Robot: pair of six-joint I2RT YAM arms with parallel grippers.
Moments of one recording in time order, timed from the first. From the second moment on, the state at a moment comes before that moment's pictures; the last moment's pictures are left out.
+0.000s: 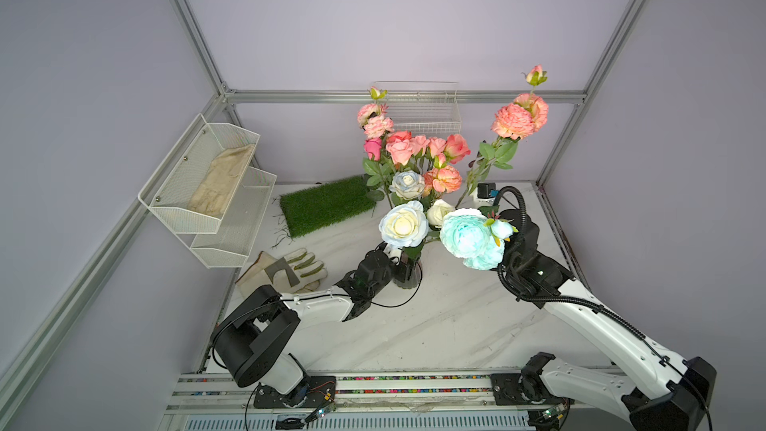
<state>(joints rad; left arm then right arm) -0.75 1.52 0.66 0.60 -0.13 -0.17 0.59 1.07 1.04 -0.10 0.05 0.37</state>
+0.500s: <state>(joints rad) -0.74 1.52 0.66 0.61 -0.17 -0.14 0.57 0.99 1.27 -0.34 0.58 0.25</state>
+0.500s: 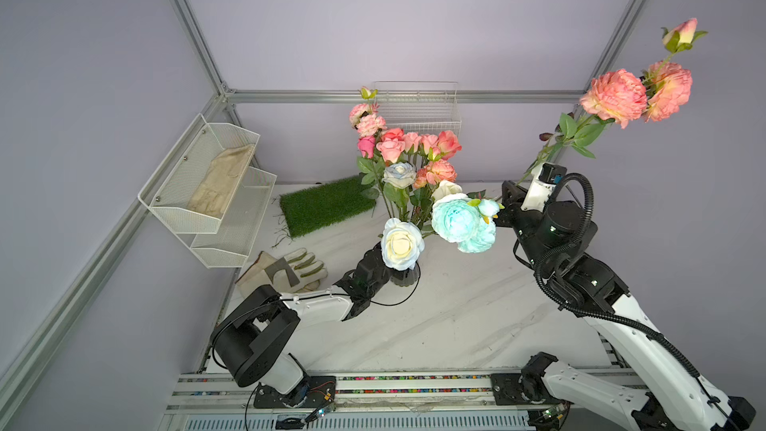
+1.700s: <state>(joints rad) -0.73 1.45 0.58 0.61 0.02 0.01 0.28 1.53 0.92 -0.21 -0.06 0.51</state>
